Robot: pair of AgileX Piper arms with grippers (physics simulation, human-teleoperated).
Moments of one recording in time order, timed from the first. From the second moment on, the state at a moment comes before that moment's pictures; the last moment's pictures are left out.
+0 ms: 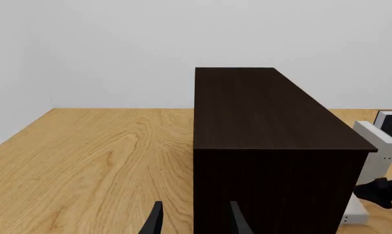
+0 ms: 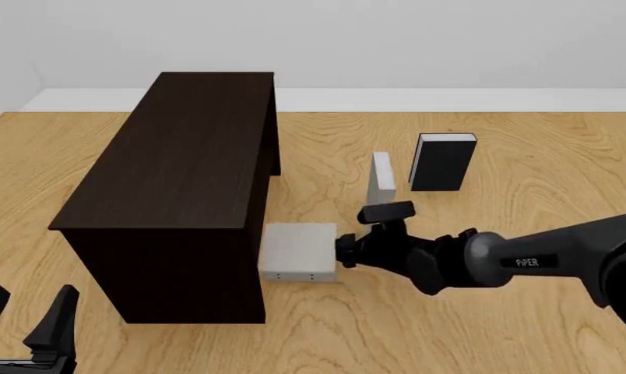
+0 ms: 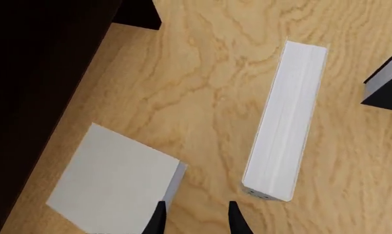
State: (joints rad) left arm 0.00 0.03 0.00 -0.02 0.00; right arm 0.51 1.88 -0.85 -0.26 0.19
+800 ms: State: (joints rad) left arm 0.00 0.03 0.00 -0.02 0.00; right arm 0.64 1.99 -1.02 -0.20 0.21
